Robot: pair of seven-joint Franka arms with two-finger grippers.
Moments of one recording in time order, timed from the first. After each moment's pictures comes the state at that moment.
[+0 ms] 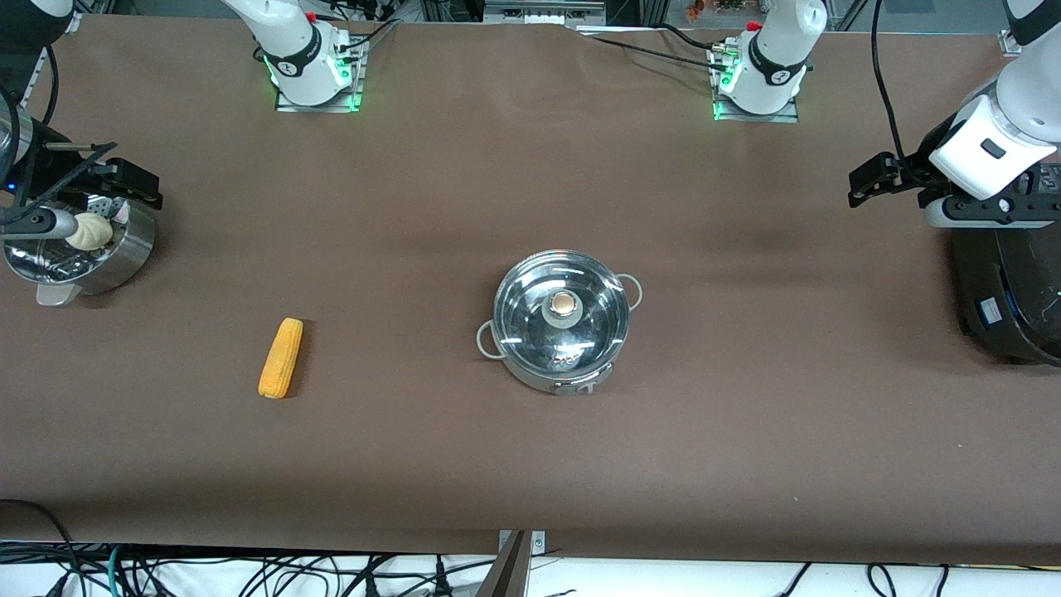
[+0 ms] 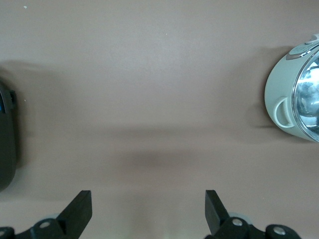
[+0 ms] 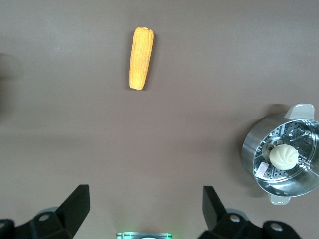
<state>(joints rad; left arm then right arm) -0.04 -0.03 -0.04 -1.70 -0.02 1.57 -0.10 0.00 0.08 0.03 -1.53 -0.05 1.49 -0.01</state>
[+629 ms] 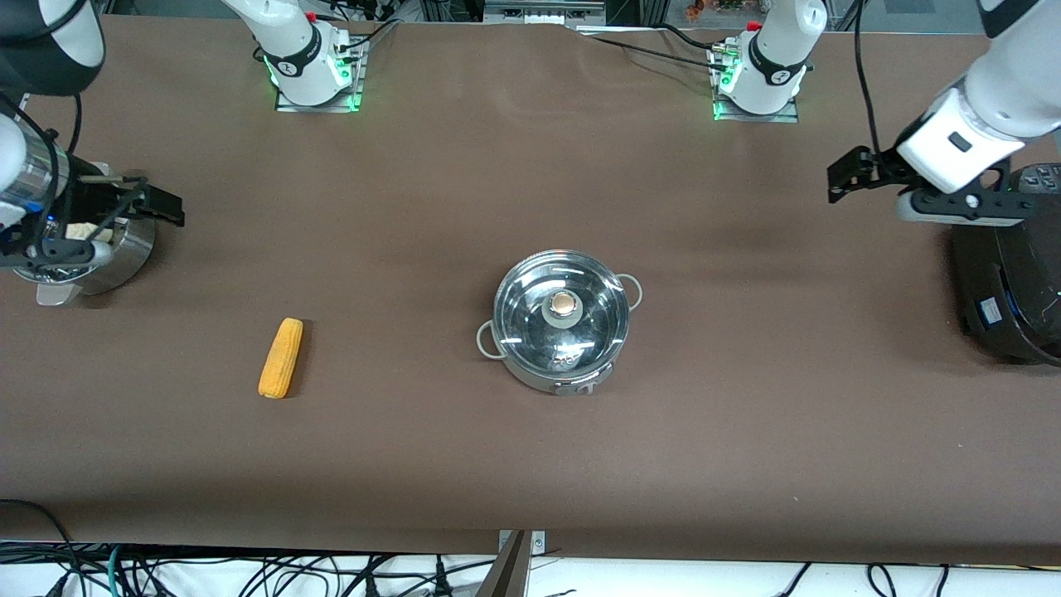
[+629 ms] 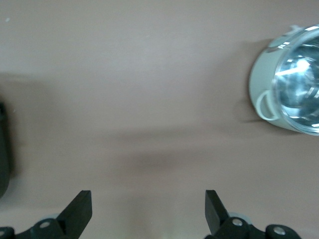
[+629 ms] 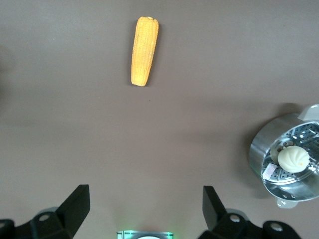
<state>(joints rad) -0.07 -0.01 -0.10 -1.66 -0.02 1.57 -0.10 0.01 0.16 0.04 -1.53 -0.04 1.51 -0.01</state>
